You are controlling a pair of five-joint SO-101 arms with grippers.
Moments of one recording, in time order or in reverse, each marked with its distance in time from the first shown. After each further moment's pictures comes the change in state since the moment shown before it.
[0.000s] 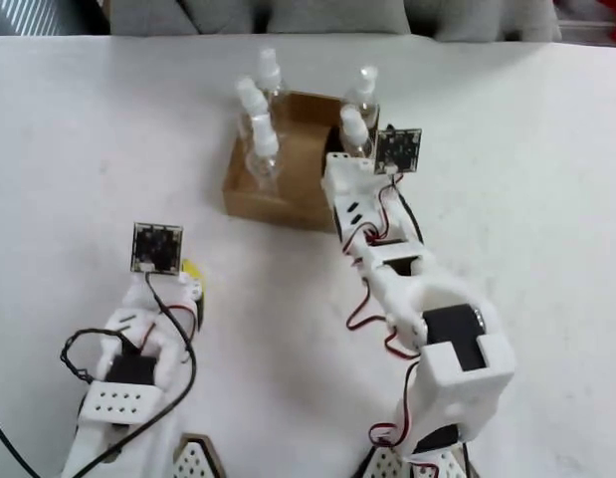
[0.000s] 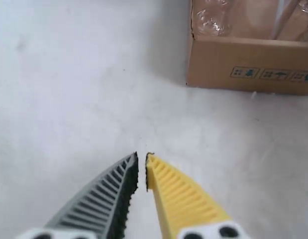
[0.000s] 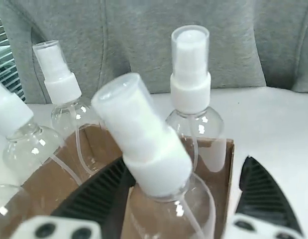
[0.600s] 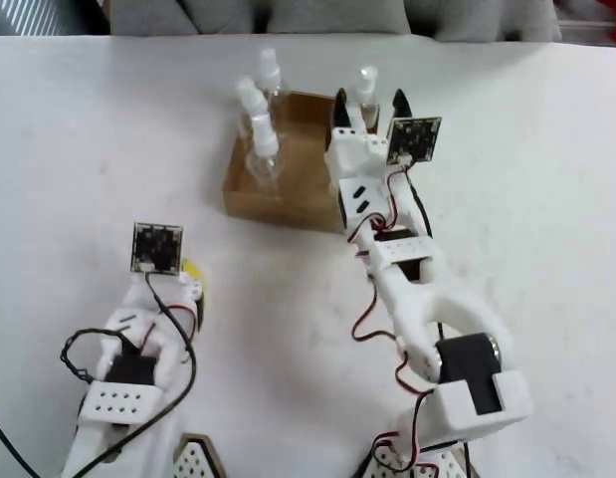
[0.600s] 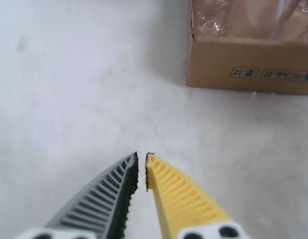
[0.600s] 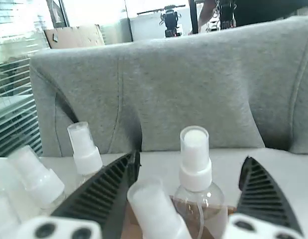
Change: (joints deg) left arm 0.0 0.0 0.0 0.0 0.0; right arm 0.3 -10.3 0.0 0.0 -0.3
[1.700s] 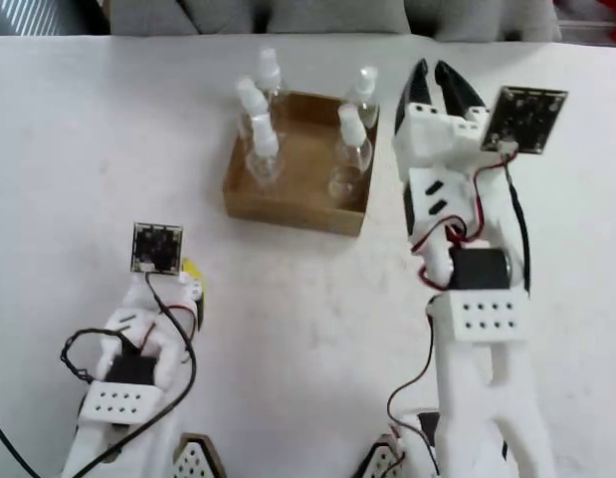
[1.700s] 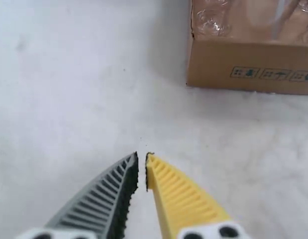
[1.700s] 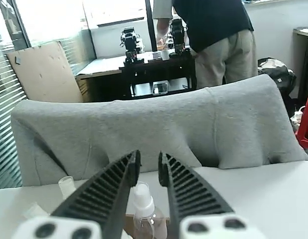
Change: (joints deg) left arm 0.0 0.0 0.0 0.0 0.0; right arm 9.5 -43.8 -5.4 52.4 0.0
